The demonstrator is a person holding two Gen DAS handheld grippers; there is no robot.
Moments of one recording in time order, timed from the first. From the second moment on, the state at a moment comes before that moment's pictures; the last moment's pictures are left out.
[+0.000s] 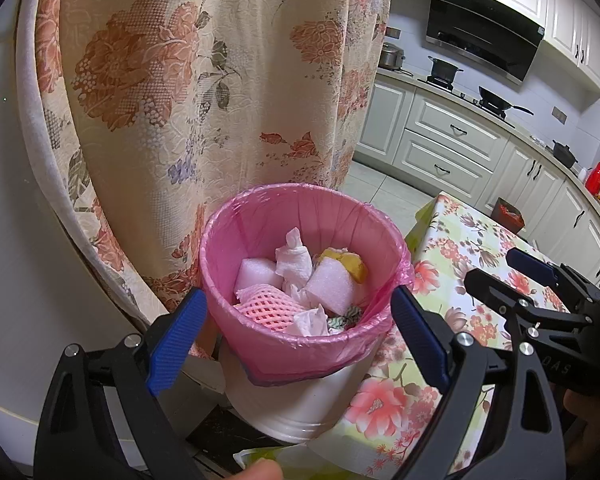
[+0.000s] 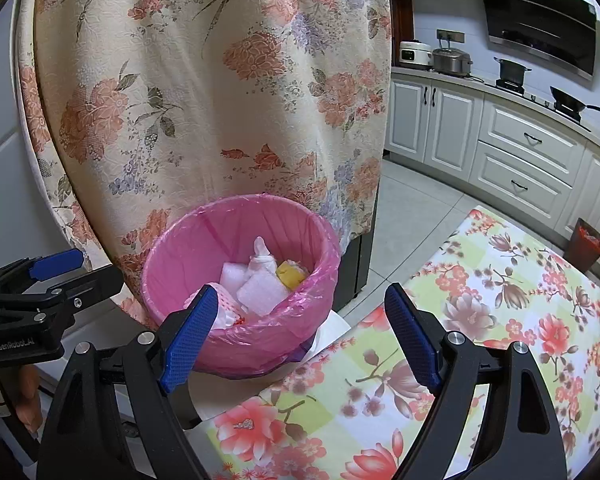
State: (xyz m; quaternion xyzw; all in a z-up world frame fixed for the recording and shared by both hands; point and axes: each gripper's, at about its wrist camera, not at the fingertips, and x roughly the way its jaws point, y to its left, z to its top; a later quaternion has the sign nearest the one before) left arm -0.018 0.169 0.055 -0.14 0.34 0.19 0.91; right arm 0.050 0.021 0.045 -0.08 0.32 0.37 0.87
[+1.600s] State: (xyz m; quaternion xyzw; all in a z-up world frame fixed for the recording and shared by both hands) left arm -0.017 0.168 0.054 -0.14 0.33 0.19 0.91; right arm 0.050 0.022 0.045 -0.08 0.32 0.37 0.87
